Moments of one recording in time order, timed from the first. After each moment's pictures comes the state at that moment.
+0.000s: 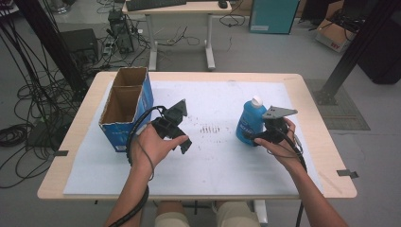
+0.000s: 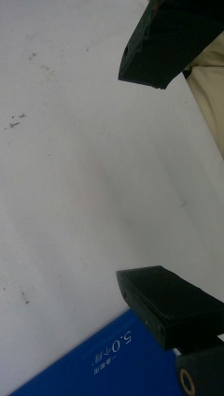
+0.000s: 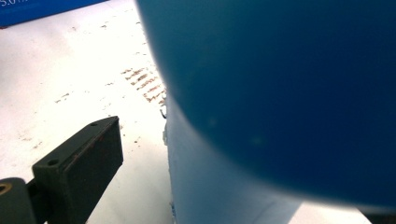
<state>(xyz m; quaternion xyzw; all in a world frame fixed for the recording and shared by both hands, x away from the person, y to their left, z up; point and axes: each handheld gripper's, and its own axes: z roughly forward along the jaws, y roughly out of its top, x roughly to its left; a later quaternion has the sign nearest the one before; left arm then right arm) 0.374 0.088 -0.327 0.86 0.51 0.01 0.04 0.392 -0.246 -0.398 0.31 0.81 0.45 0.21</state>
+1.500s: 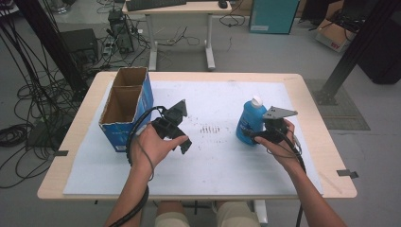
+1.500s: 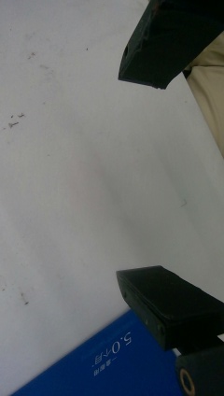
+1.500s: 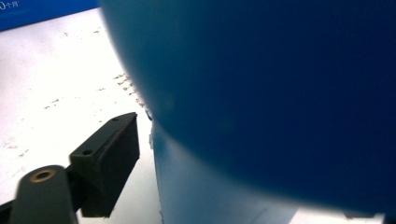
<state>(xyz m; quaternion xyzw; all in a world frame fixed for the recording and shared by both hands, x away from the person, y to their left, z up) 0.373 0.089 -0.328 0.86 0.51 0.01 0.04 0.394 -0.245 -0.404 0.31 0.80 0.46 0.22</state>
